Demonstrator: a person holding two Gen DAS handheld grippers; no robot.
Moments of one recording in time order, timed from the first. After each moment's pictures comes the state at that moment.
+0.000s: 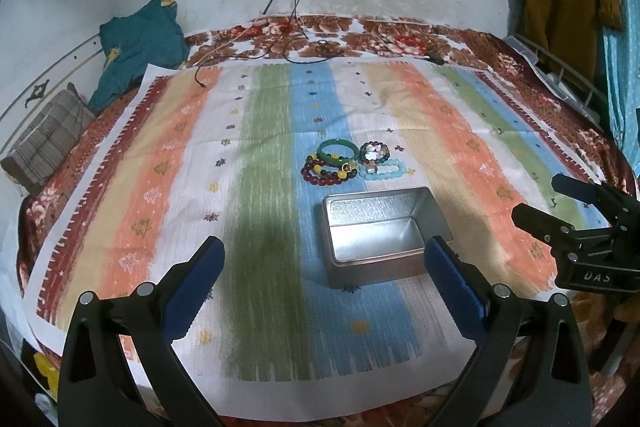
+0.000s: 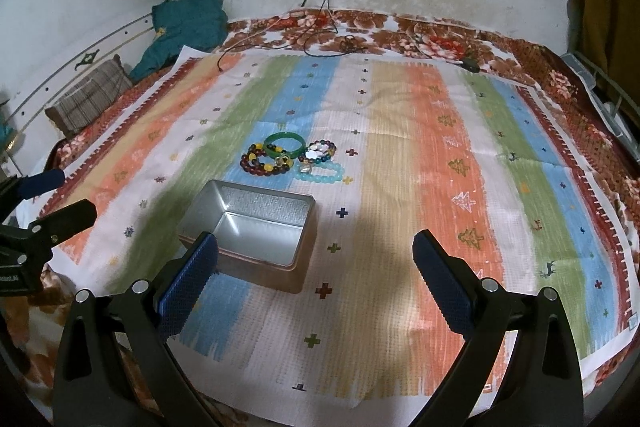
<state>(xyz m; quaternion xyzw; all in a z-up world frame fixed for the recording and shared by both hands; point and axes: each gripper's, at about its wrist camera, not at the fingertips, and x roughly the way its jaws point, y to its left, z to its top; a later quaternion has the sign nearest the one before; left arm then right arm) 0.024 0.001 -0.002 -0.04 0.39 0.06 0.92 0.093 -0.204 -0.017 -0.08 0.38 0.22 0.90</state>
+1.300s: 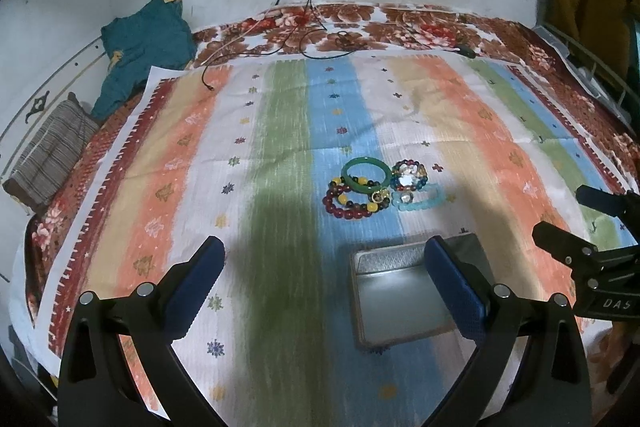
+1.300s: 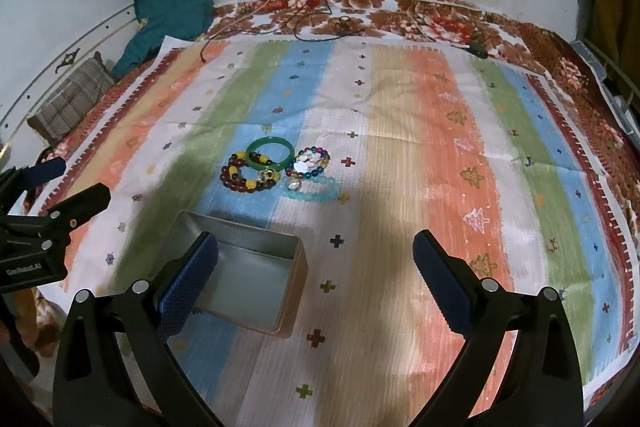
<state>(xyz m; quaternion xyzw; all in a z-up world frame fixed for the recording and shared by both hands) 0.110 0.018 -0.013 -0.02 0.42 0.10 0.90 0.173 -0.180 -0.024 -0.08 0.43 0.21 0.88</state>
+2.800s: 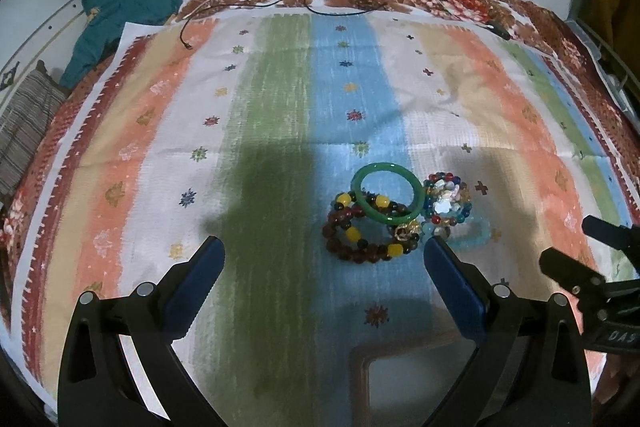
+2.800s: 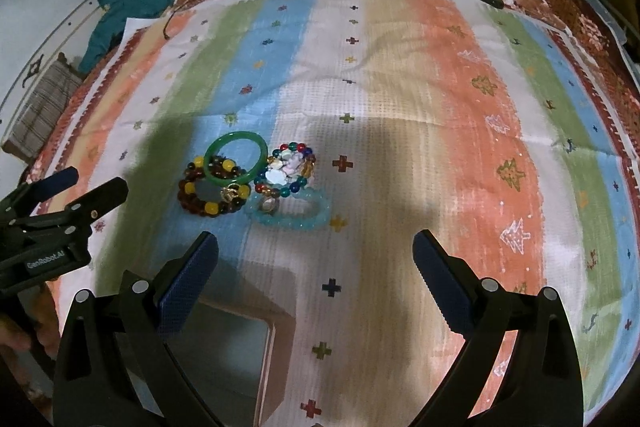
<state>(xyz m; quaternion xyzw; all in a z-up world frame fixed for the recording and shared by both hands) 0.221 0.056 -0.071 -0.06 0.48 0.10 0.87 0.273 -0.149 -0.076 -0.06 0.51 0.18 0.84</state>
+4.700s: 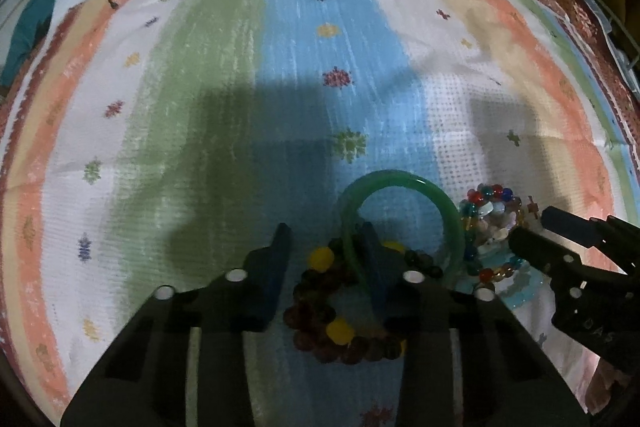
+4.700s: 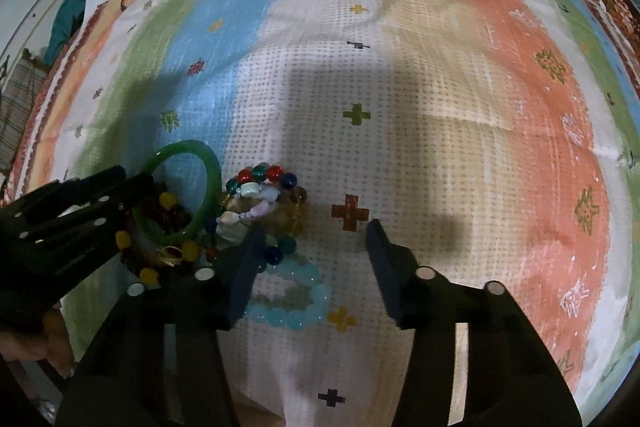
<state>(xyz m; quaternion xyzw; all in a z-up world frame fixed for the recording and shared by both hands) 0.320 0.064 -0.162 -0.07 0.57 0.04 0.82 0.361 -0.111 -0.152 -0.06 0.58 0.17 0.79</state>
